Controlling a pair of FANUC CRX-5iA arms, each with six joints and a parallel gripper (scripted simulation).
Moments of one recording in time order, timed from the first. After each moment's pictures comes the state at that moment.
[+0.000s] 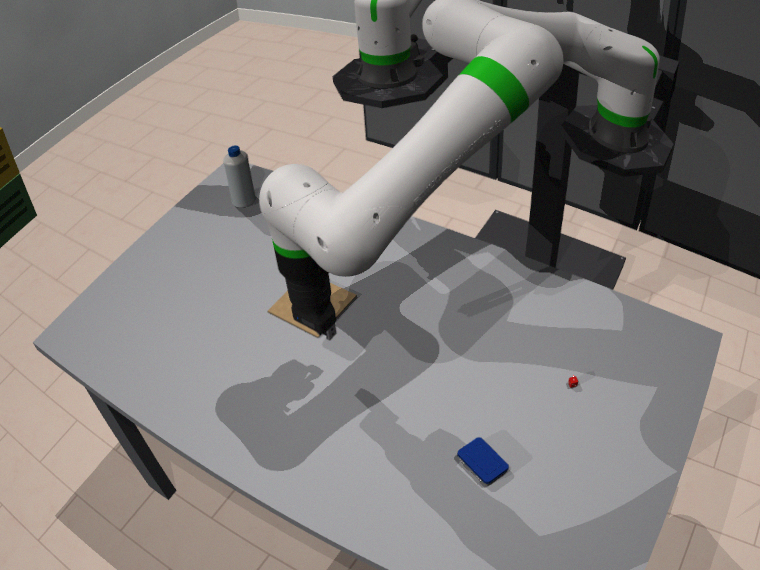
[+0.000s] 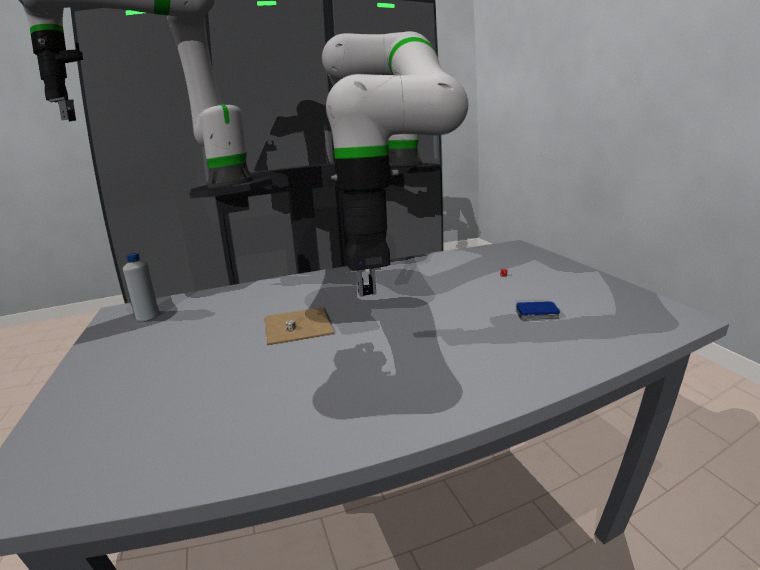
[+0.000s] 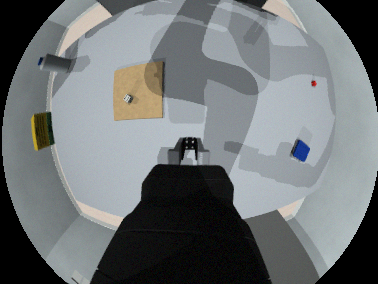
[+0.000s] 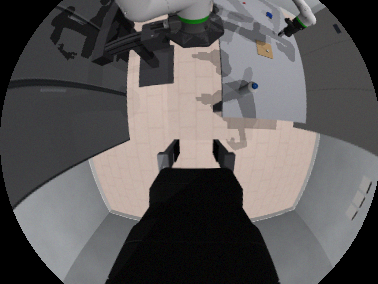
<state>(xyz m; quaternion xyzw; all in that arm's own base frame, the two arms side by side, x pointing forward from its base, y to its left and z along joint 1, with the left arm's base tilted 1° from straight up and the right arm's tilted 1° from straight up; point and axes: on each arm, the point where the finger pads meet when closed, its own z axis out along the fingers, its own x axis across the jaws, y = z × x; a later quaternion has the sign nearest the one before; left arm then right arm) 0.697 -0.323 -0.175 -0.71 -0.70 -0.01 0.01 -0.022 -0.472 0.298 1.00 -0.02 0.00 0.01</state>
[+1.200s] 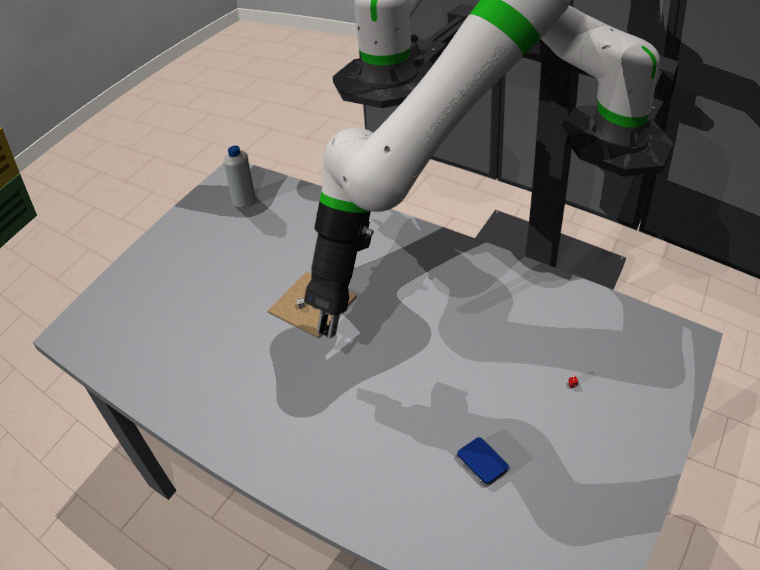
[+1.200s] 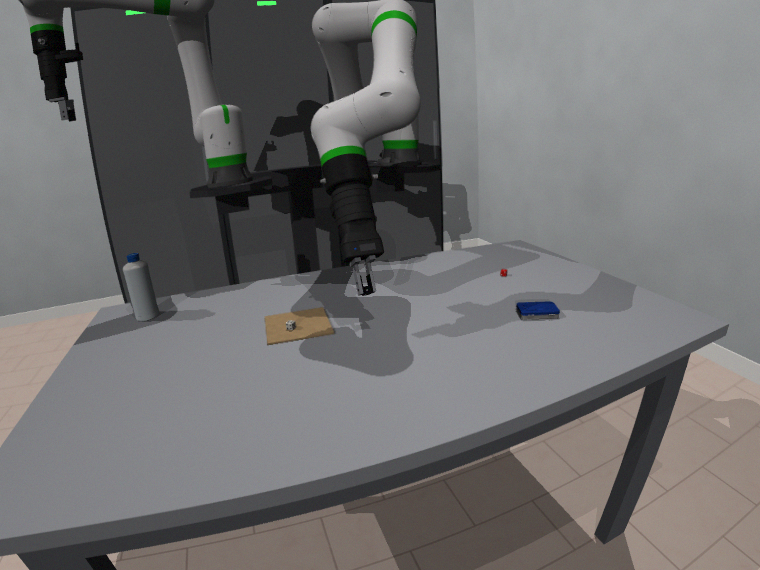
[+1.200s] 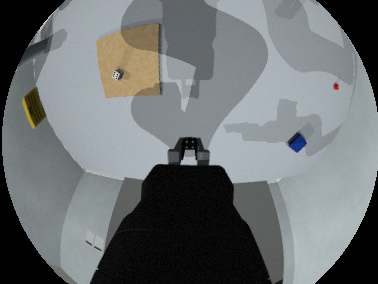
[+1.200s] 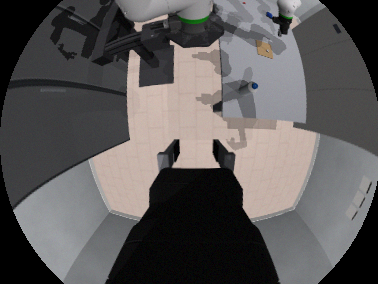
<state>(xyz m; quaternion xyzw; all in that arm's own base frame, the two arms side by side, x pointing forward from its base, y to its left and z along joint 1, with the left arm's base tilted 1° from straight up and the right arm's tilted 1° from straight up) 0.691 -0.324 -0.176 -0.66 -0.70 -0.19 -0.17 -0.022 -0.472 0.298 1.00 -0.02 0.00 0.01</state>
